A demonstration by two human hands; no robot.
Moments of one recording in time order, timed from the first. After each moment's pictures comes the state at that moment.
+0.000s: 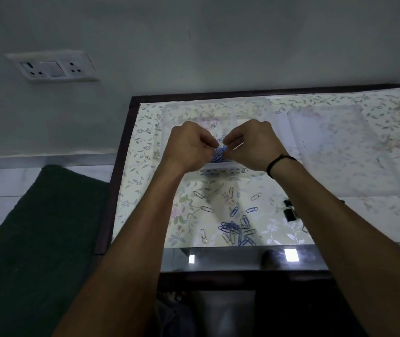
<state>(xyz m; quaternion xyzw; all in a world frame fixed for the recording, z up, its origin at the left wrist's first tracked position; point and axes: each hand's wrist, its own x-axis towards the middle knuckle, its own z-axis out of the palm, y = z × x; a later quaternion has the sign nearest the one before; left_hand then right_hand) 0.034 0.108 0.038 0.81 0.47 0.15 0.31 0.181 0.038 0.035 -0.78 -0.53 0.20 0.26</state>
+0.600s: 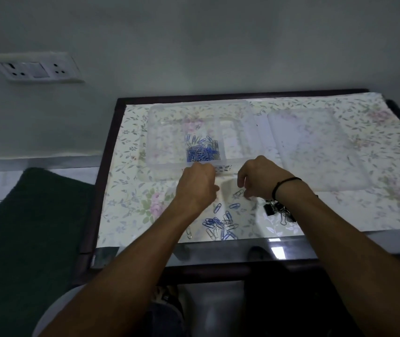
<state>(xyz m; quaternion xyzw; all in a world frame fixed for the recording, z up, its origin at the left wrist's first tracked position) 0.057 0.050 -0.026 0.88 0.43 0.00 0.19 0.212 -0.020 0.003 -0.78 -0.58 0.24 -0.03</state>
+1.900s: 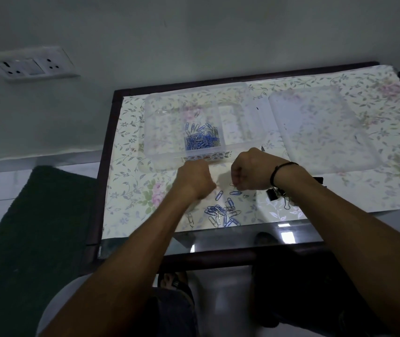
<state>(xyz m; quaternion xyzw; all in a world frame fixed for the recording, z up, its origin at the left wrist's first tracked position) 0.050 0.048 -0.025 0.84 0.47 -0.06 0.26 0.201 -0.024 0.003 -0.73 -0.62 0.29 -0.02</state>
